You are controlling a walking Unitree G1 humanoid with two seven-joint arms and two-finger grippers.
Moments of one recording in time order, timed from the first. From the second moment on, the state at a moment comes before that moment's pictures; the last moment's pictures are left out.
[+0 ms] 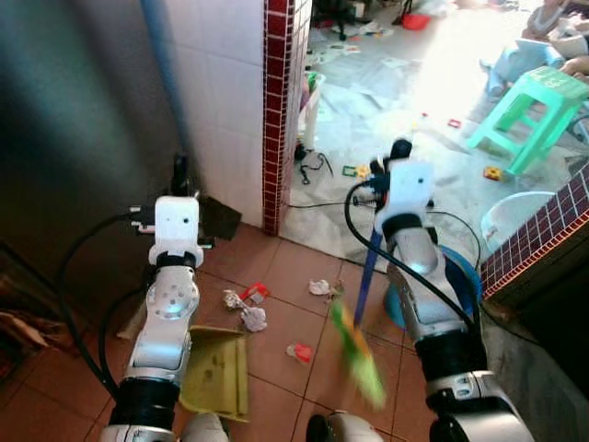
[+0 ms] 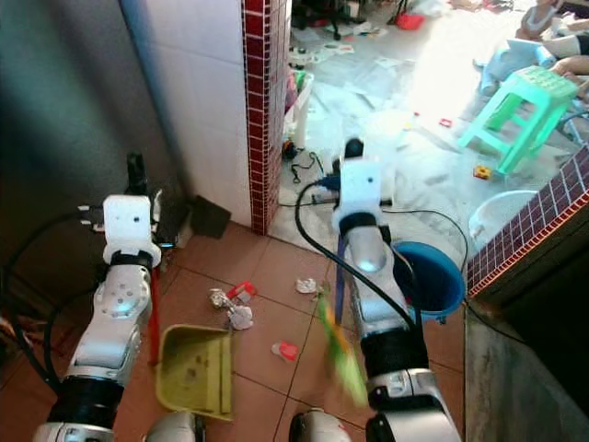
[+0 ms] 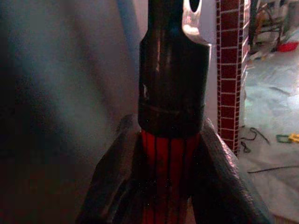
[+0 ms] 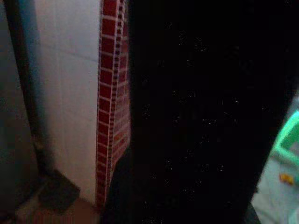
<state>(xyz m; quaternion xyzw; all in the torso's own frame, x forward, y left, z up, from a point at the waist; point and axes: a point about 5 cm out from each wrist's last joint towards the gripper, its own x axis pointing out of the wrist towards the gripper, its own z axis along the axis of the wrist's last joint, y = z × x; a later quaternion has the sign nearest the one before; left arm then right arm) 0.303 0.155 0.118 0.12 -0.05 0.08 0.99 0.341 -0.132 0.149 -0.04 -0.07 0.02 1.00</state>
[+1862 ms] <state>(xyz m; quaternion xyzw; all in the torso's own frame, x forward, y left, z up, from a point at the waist) 0.346 0.120 0.079 0.09 0.01 0.08 0.99 0.360 -0.101 0.196 0.18 0.00 0.20 0.96</state>
